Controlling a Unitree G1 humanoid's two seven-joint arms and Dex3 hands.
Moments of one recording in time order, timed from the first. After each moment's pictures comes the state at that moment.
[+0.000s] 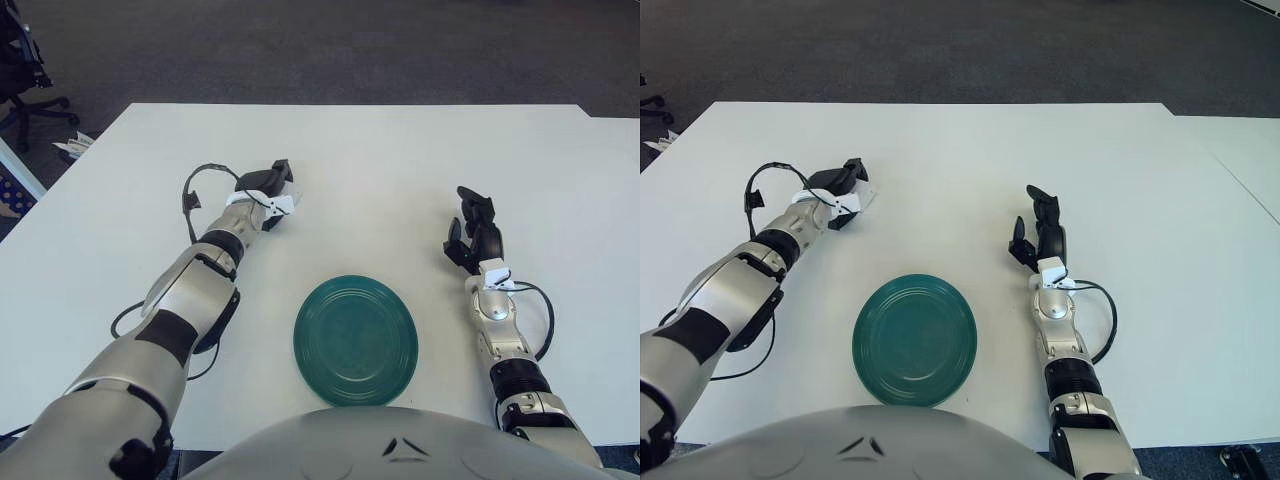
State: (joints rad) left arm -0.87 0.21 -0.44 1.33 0.61 -0.23 0.27; right arm -0.09 -0.14 -0.05 0.56 -0.10 -0.56 -0.23
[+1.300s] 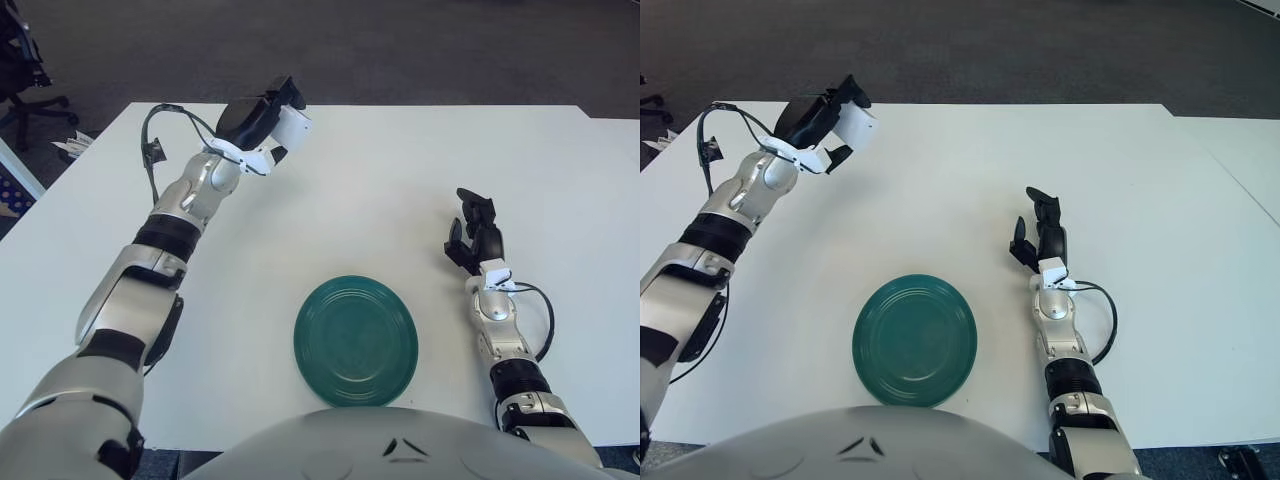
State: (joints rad) left arm -0.54 0.46 -0.35 0.27 0.62 -0.35 0.10; right arm -0.10 -0.14 -0.05 0.57 -0.09 -0.56 -0.23
